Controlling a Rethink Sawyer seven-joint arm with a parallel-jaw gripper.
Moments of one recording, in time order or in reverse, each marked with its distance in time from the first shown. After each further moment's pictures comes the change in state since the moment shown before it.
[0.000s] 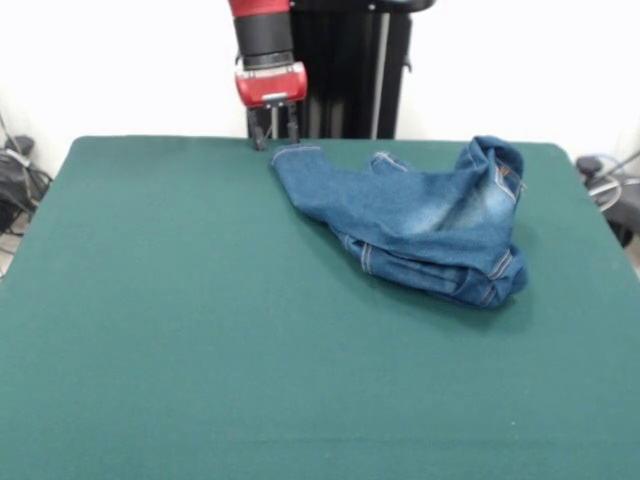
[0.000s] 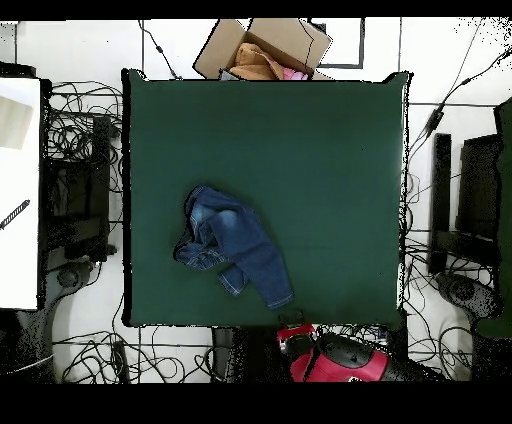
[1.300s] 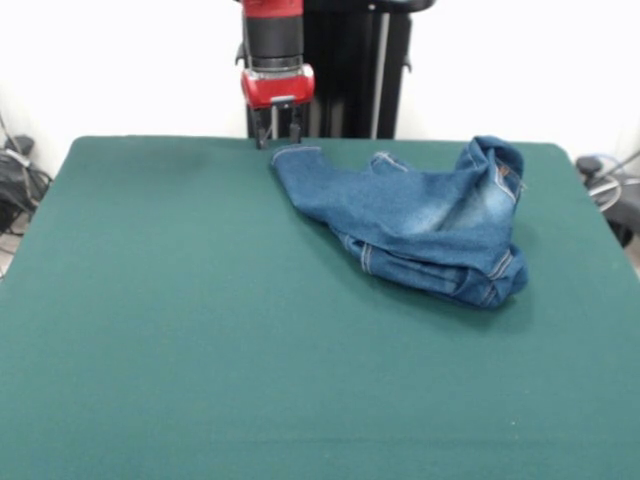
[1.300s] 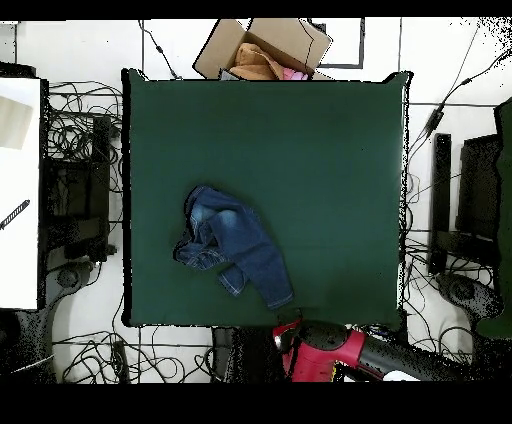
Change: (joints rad) arm 0.187 -0.068 -0.008 -0.019 0.080 0.074 0.000
